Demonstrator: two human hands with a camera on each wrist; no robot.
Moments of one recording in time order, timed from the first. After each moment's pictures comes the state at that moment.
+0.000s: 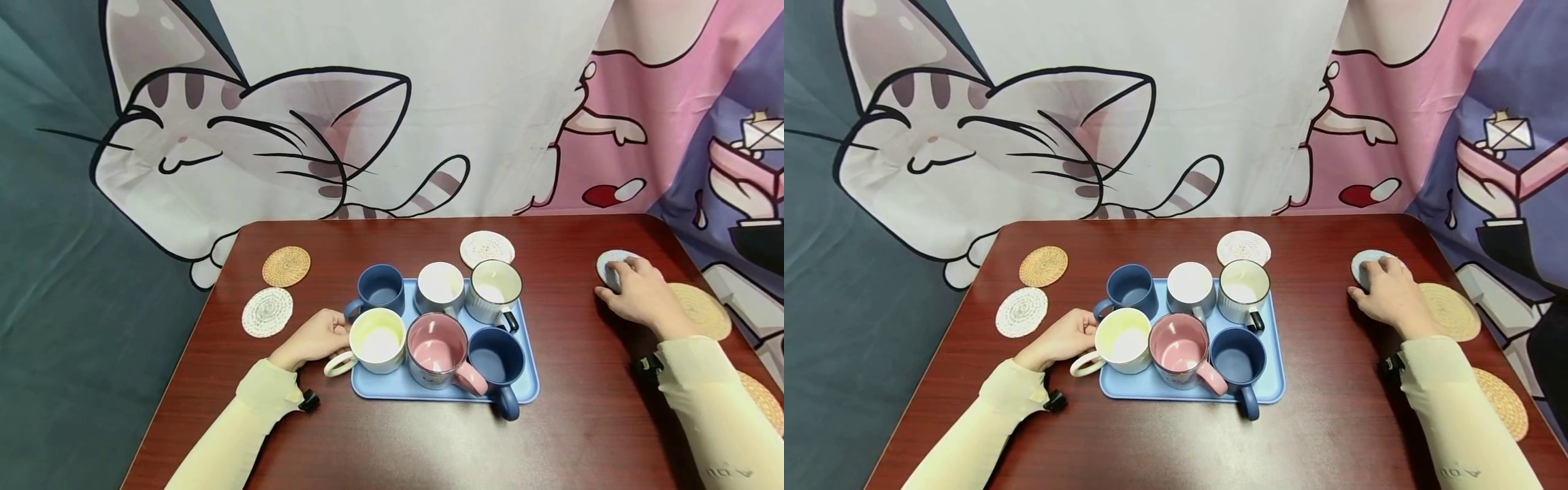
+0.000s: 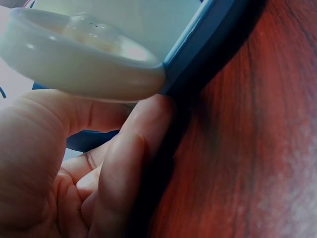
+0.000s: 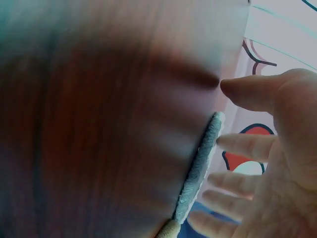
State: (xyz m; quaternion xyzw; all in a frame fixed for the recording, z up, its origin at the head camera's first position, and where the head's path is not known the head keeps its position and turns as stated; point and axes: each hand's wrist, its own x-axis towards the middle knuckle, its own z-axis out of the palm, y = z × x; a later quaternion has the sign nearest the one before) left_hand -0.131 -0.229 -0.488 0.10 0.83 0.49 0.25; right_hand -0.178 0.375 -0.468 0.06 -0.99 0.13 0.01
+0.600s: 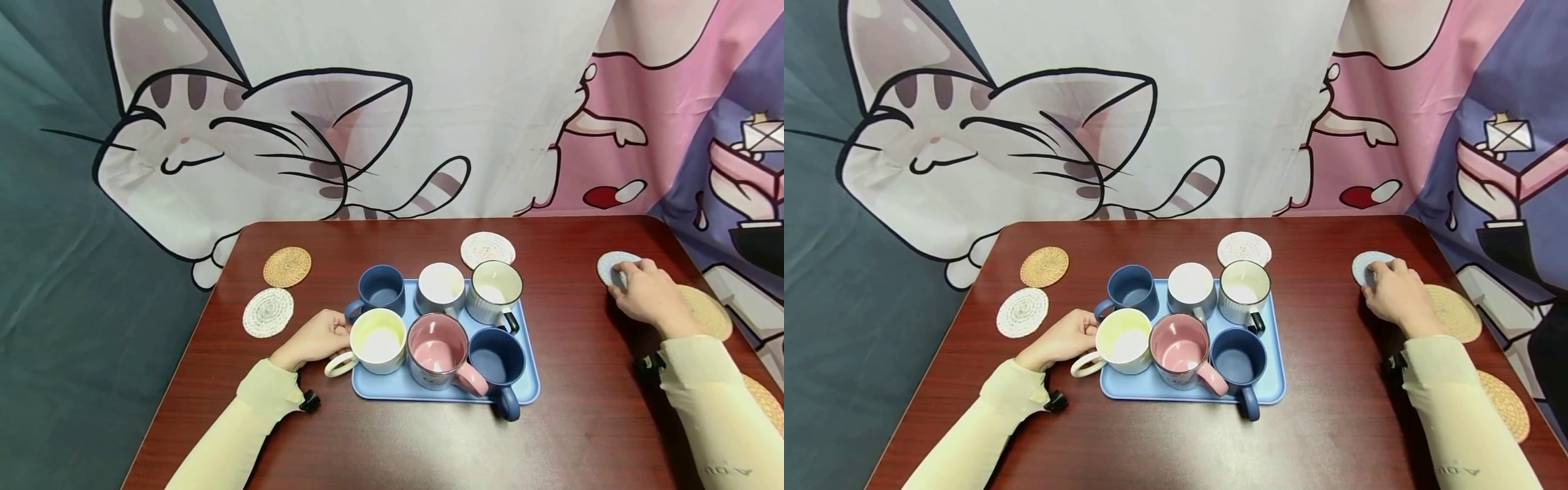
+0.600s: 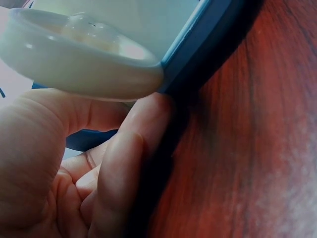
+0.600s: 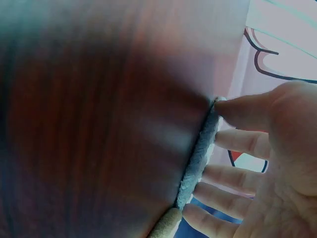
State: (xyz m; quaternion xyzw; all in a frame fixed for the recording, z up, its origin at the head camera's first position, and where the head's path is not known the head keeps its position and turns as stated) left_hand -0.129 -0.229 -0.488 0.10 0.83 0.49 0.24; right_hand -0.179 0.385 -0.466 0.06 -0.99 0.09 0.02
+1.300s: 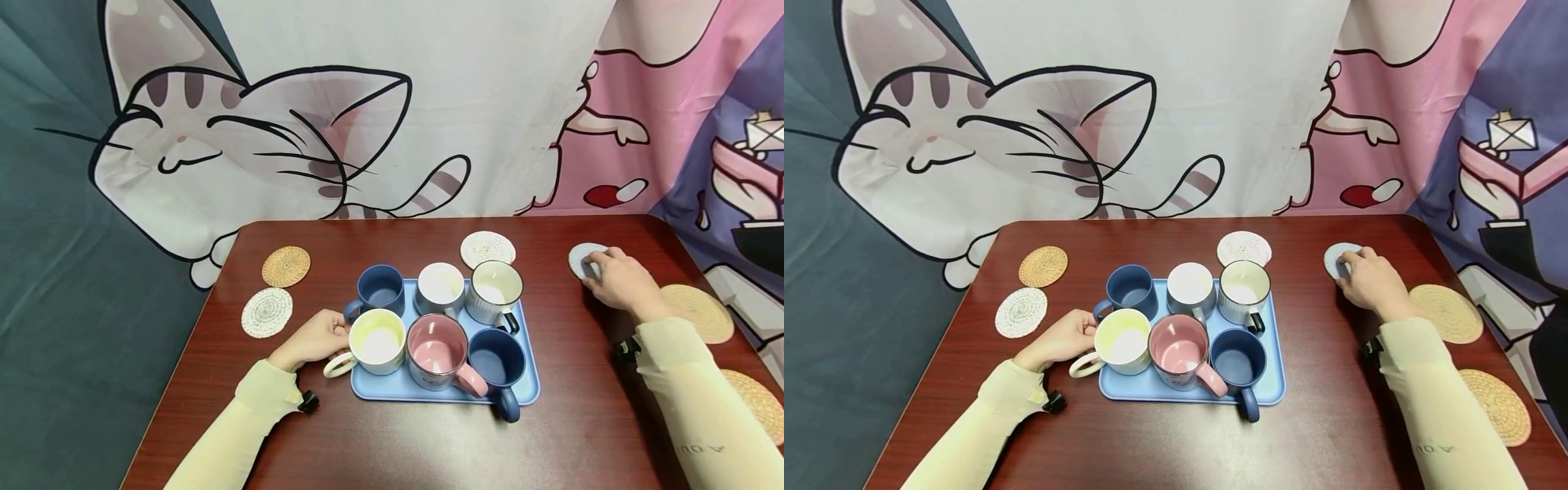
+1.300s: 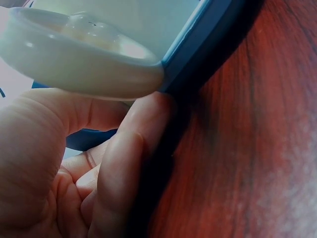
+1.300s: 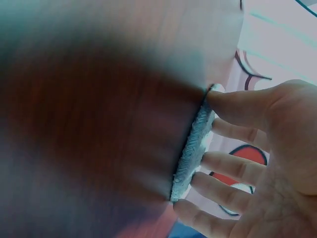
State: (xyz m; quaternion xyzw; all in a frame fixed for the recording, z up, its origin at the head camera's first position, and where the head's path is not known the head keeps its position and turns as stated) left_hand -0.130 -0.229 -0.488 0.10 0.83 0.49 0.25; right_hand -0.203 0.352 -0.461 0.13 -0.99 0.09 0.02
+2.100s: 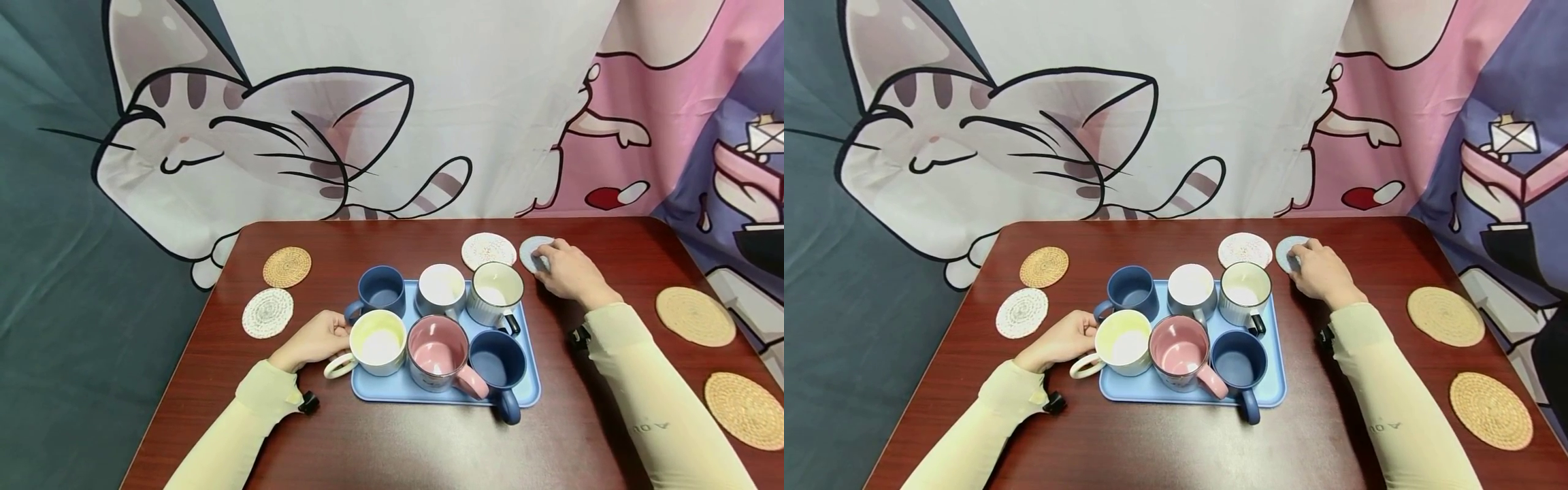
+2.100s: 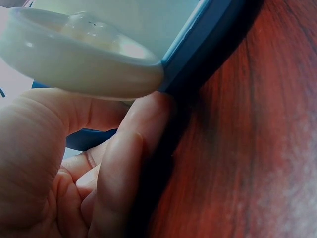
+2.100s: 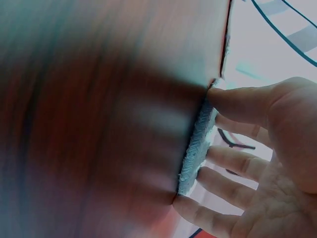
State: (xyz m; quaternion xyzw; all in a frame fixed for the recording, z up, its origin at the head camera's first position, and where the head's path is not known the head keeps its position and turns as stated) left_hand -0.129 -0.228 -0.488 0.10 0.82 0.50 0.26; right_hand -0.227 0.274 -0.456 0.17 -0.98 0.10 -0.01
